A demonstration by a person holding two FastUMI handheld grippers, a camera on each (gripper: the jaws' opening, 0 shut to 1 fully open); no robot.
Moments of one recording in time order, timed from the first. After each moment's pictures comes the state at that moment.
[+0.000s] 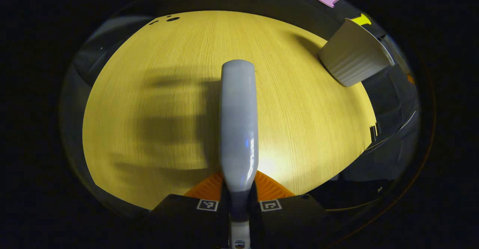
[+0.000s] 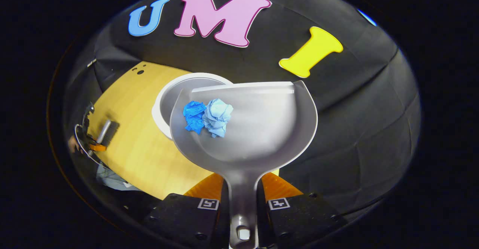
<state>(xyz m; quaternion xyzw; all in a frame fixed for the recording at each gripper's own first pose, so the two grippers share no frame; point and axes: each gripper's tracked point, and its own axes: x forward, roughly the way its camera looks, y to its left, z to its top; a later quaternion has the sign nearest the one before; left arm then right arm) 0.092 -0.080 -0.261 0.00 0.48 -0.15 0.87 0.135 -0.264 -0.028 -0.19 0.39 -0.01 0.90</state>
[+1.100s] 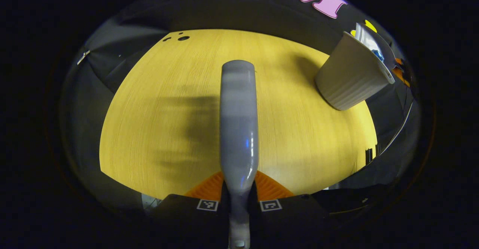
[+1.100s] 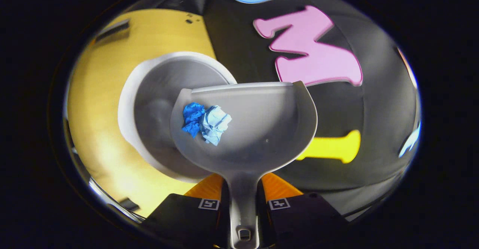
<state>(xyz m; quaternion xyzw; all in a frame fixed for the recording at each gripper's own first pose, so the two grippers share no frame) 0.081 -0.134 -0.188 -0.02 0.42 -0.10 0.90 0.255 -0.242 -0.026 -0.63 0.23 0.08 0.74</state>
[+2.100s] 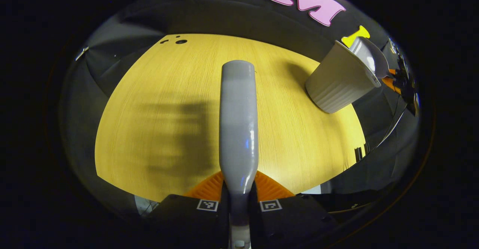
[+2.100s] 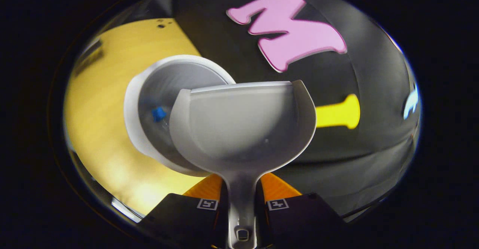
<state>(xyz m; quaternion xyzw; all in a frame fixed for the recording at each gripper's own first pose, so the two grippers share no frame) 0.064 -0.108 -0.185 -0.06 0.41 -0.13 0.90 0.232 -0.266 -0.007 -0.41 0.33 -0.01 0.85</state>
